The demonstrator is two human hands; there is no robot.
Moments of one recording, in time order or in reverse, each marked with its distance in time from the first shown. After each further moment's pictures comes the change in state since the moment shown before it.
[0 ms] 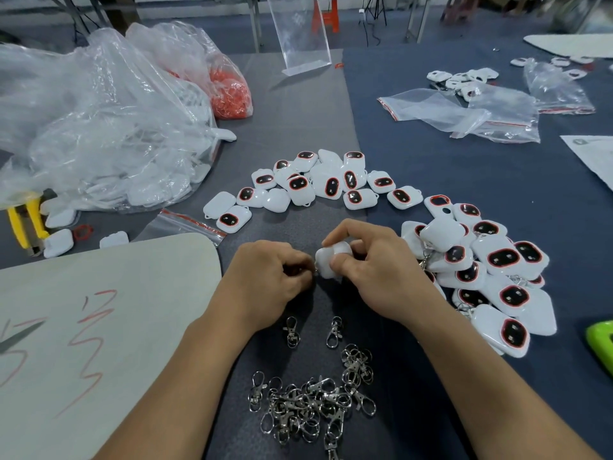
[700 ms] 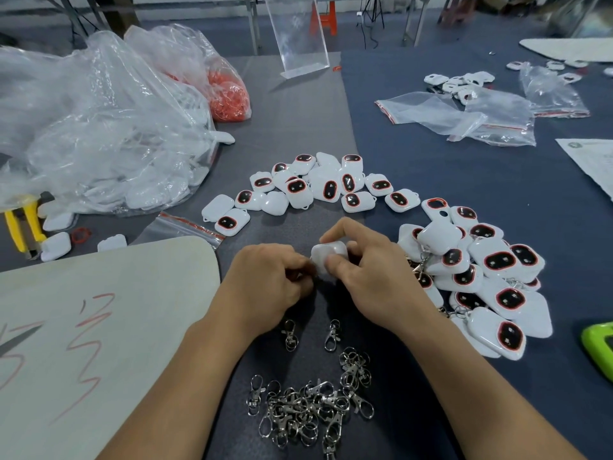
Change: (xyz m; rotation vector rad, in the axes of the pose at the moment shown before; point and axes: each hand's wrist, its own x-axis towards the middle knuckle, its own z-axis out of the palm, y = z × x) left_hand -0.001 0.013 -0.004 0.136 0.010 0.058; right_hand -0.003 -0.003 0.008 -0.022 0.069 -0.055
